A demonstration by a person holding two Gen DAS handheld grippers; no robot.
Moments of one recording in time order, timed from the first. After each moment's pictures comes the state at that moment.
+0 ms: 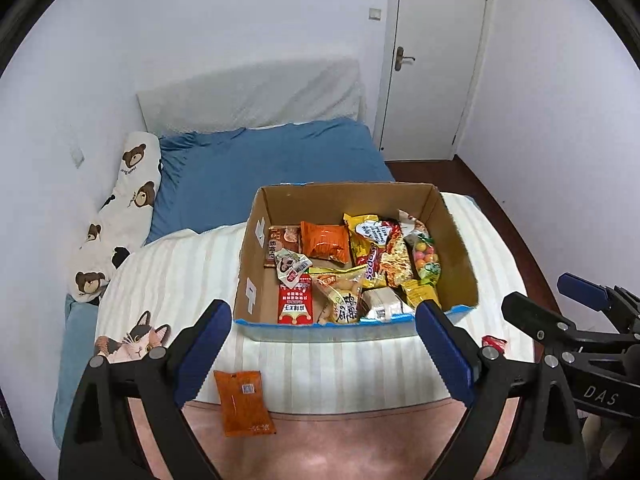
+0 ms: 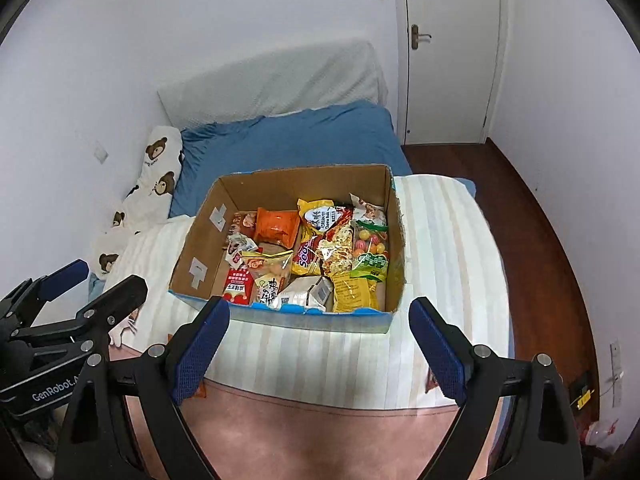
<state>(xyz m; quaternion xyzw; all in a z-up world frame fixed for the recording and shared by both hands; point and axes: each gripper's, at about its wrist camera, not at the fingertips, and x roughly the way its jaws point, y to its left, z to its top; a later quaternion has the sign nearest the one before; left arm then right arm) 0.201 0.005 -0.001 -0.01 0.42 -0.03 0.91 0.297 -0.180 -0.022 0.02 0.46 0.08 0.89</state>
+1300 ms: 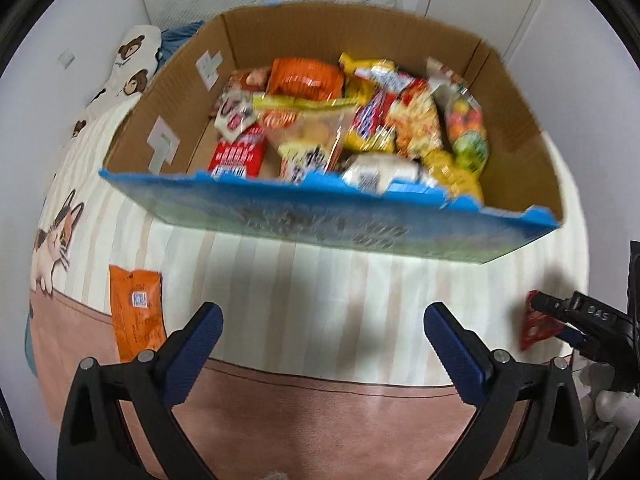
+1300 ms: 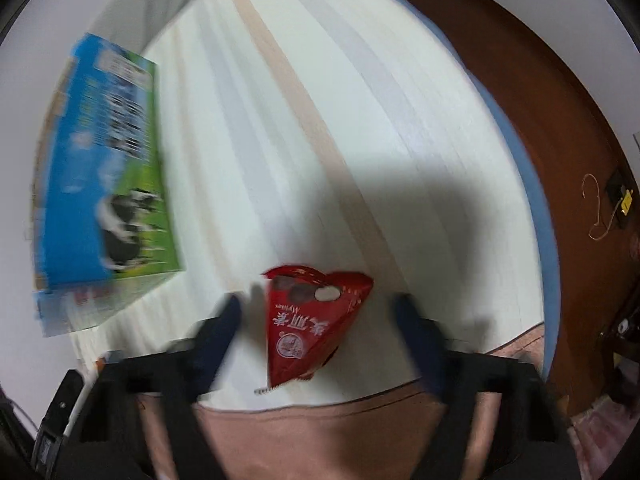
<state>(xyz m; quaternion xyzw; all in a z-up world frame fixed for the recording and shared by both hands) 0.242 -0.063 -0.181 -0.05 0.58 0.04 0.81 0.353 -0.389 -0.296 0.24 0.66 -0.05 0.71</state>
